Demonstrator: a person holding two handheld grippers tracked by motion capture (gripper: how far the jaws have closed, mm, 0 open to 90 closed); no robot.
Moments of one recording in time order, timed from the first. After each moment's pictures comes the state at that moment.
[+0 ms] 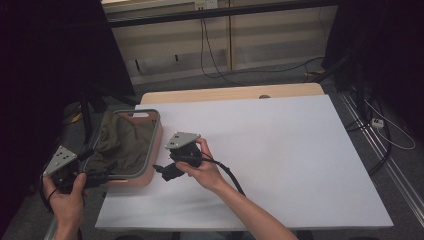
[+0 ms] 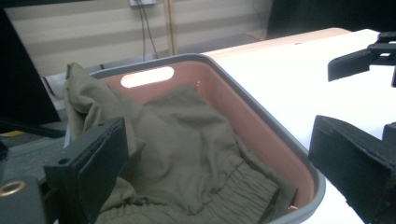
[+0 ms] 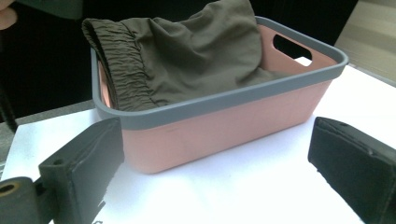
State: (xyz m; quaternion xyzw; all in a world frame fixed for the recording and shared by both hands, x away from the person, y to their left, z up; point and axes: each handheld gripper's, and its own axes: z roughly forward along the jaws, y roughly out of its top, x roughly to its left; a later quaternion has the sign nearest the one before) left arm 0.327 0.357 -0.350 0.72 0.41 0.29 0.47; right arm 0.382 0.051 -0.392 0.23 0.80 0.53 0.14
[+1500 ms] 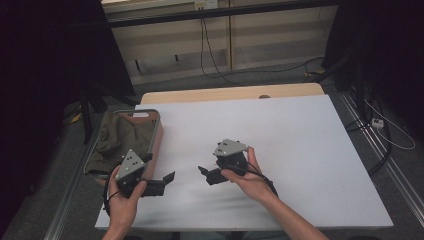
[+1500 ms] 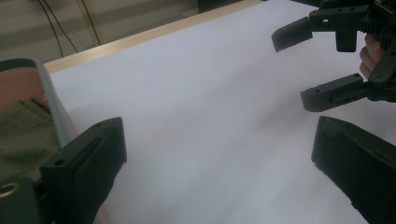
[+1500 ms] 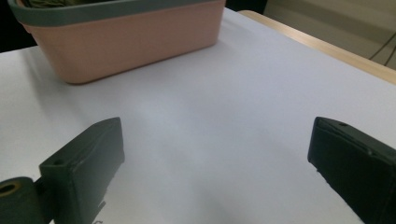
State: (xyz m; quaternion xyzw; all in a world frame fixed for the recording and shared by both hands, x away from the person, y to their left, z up) left arm 0.324 0.224 -0.378 0.79 0.32 0.21 0.47; right arm 0.351 -0.060 -0.414 0.32 0.79 0.48 0.21
